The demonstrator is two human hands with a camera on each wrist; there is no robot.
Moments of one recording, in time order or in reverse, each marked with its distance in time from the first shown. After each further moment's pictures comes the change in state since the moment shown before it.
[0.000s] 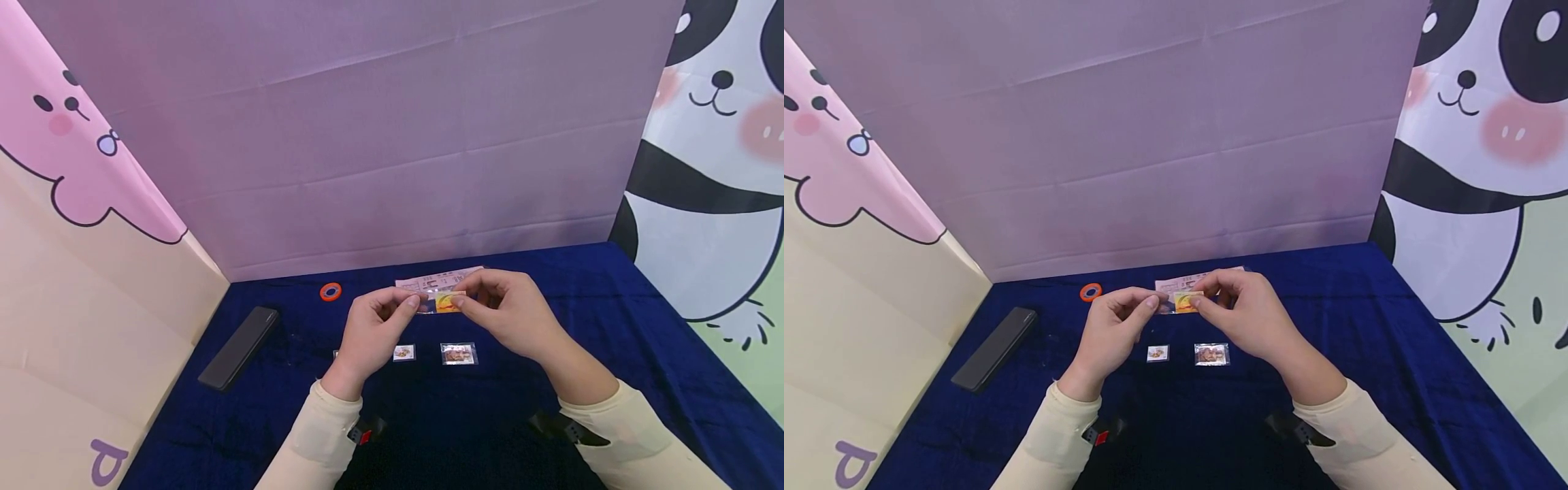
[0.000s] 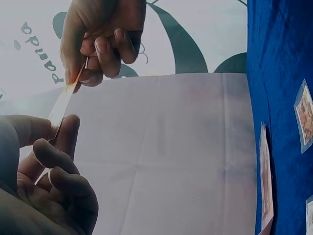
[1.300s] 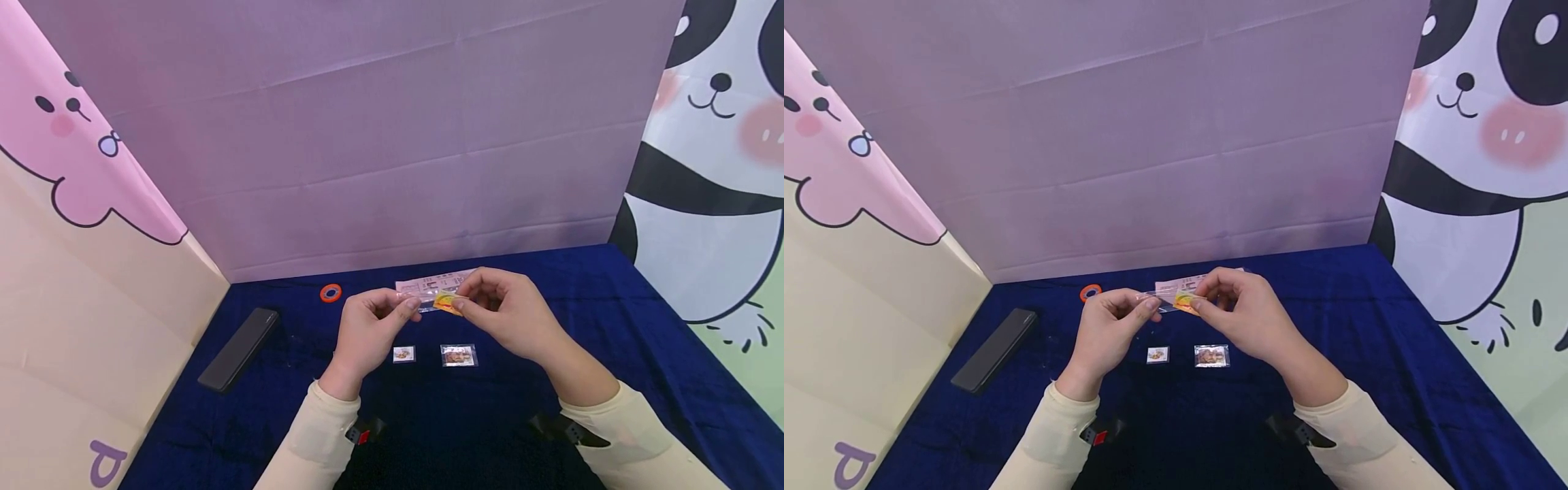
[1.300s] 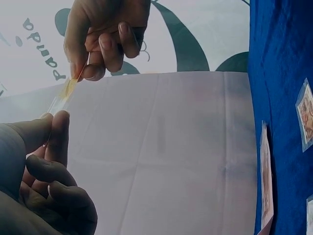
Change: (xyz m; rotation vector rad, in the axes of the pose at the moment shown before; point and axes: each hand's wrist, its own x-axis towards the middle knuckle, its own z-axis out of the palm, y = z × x) left_hand 0.001 0.001 -0.003 0.027 0.056 -0.037; right_hand 0.002 0.004 0.000 -0.017 -0.014 -0.012
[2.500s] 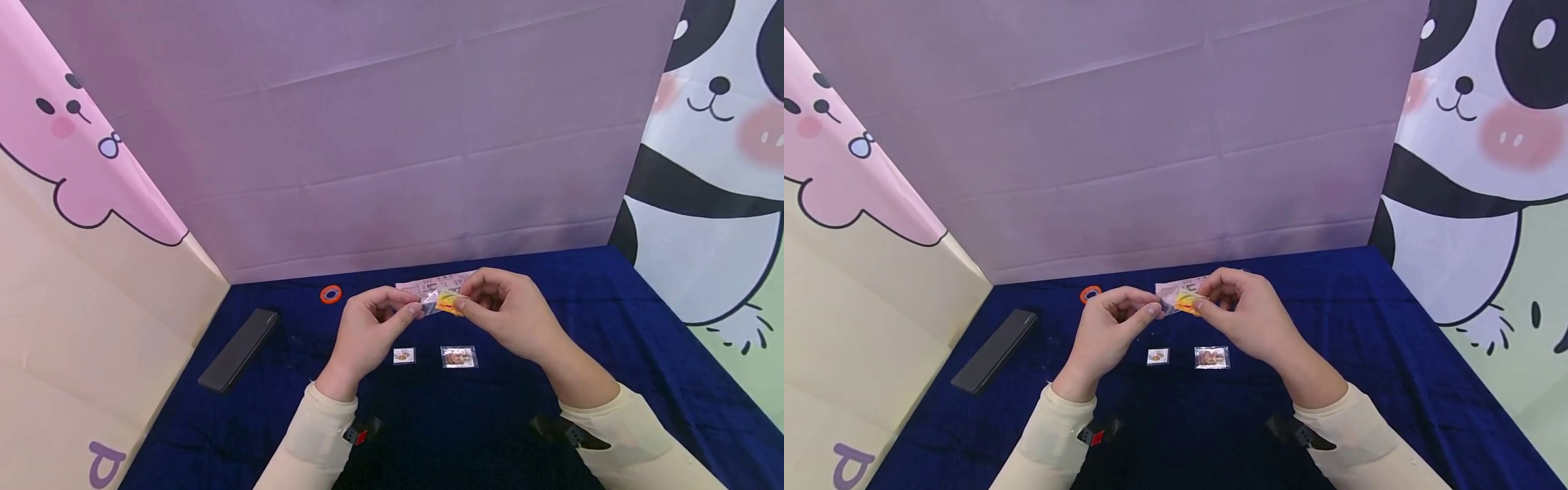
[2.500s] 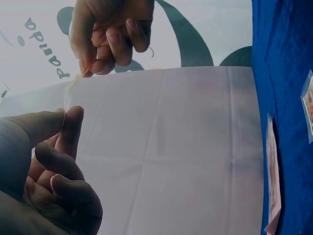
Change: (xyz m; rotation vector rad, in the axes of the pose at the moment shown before) left_hand 0.003 0.001 -0.005 -0.014 -0.051 0.035; right_hand 0.001 -0.001 -0.002 0.012 0.007 0.046
